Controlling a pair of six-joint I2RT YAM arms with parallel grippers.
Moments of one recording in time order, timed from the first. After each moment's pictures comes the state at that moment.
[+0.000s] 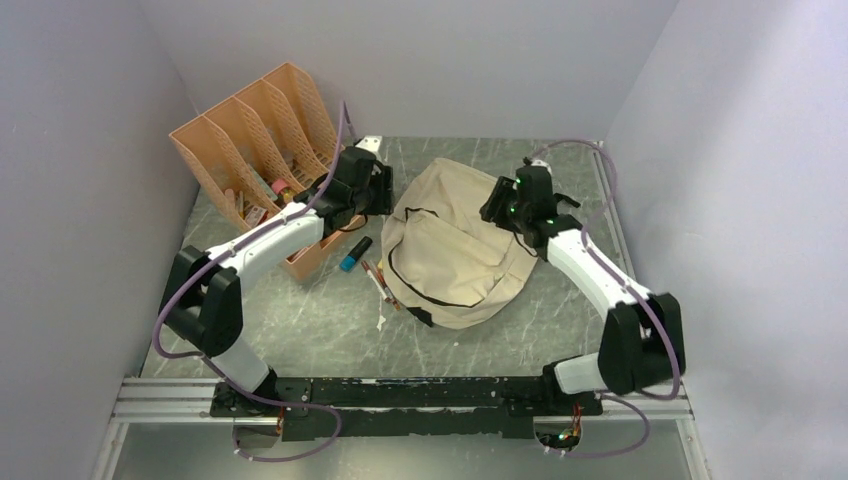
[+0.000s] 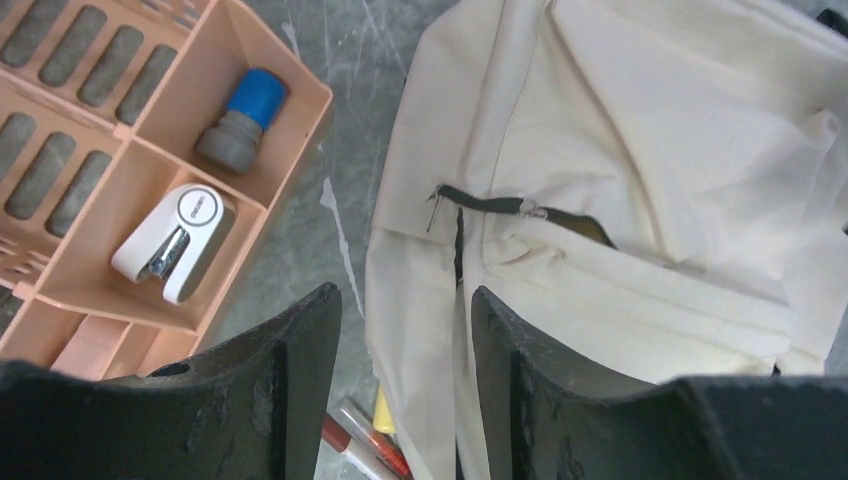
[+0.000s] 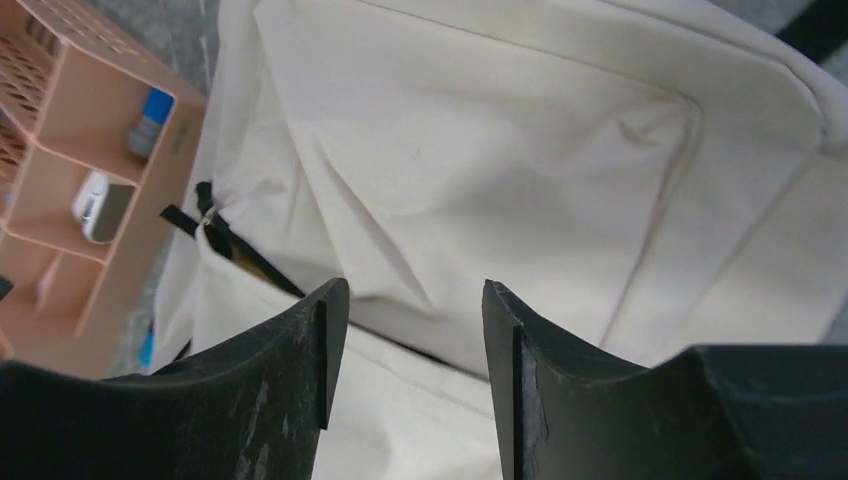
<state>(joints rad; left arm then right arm) -0.58 1.64 1.27 -0.22 -0.15 -0.36 0.26 1.33 0.92 -0.20 0.02 0.54</state>
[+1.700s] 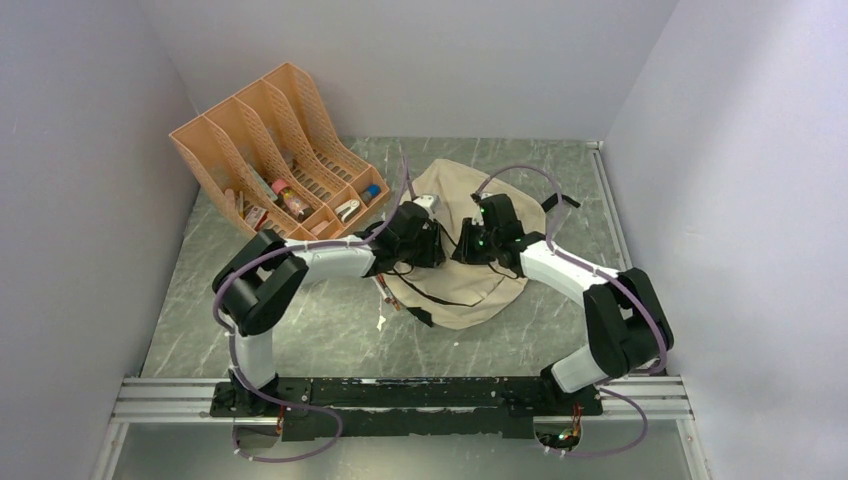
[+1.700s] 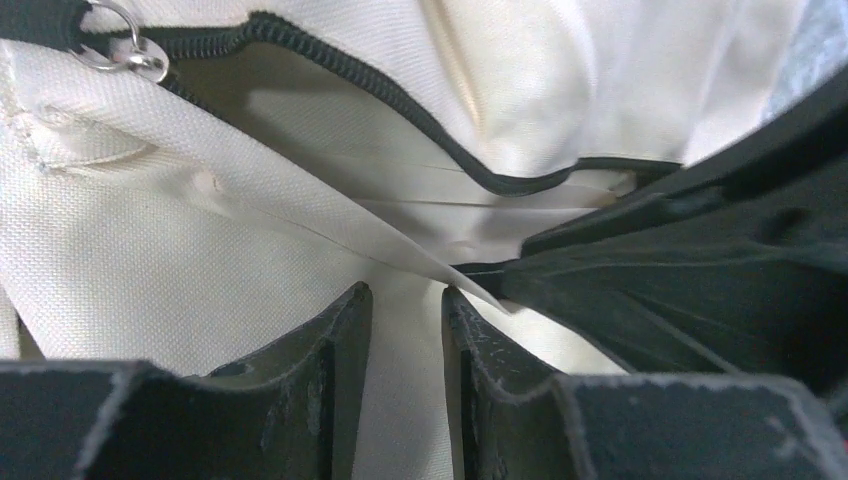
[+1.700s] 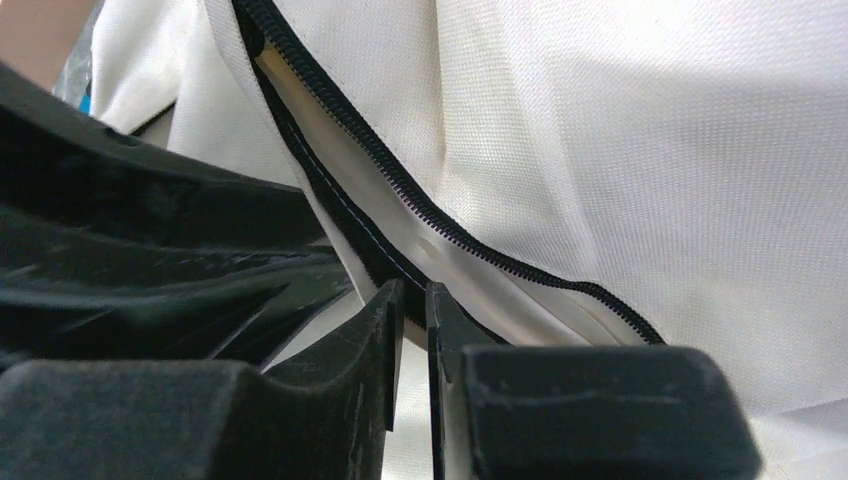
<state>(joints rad) -0.83 1.86 1.11 0.11 0.02 -0.55 0.45 1.50 0.82 -0.14 -0.18 0.41</state>
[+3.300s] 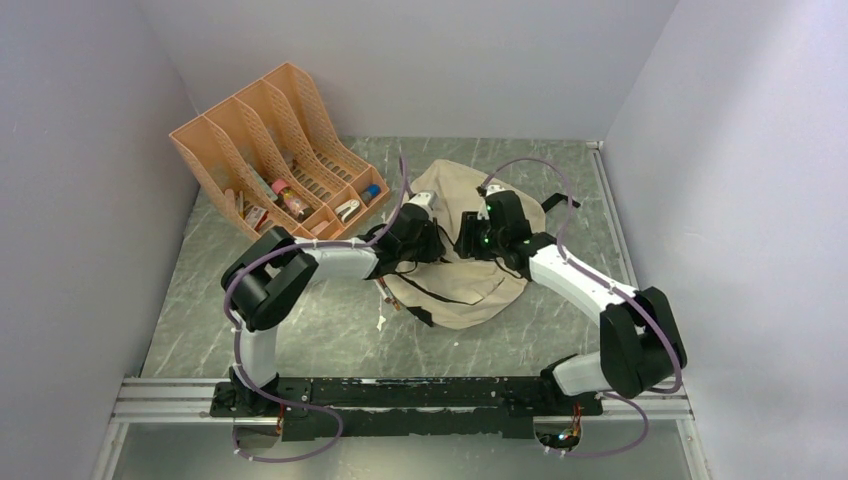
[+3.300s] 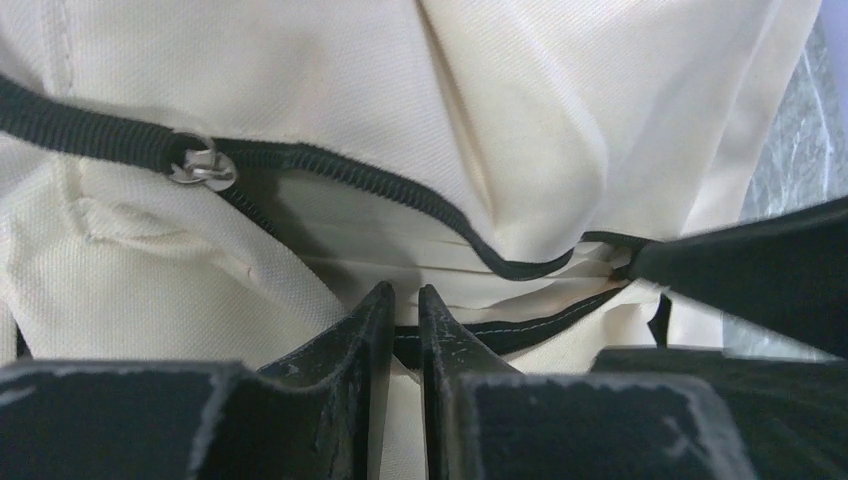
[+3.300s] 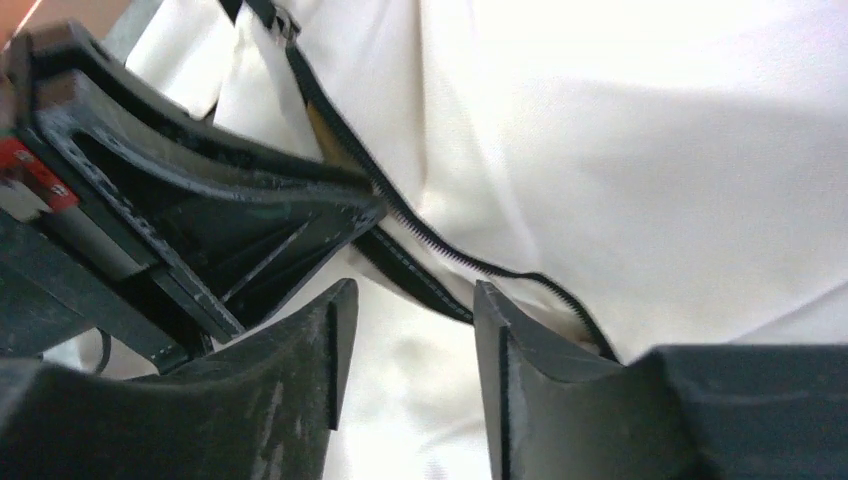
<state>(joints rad) -0.83 1.93 1.10 0.25 -0.04 -0.59 0.45 1.40 0.83 -0.18 -0.11 0.35</state>
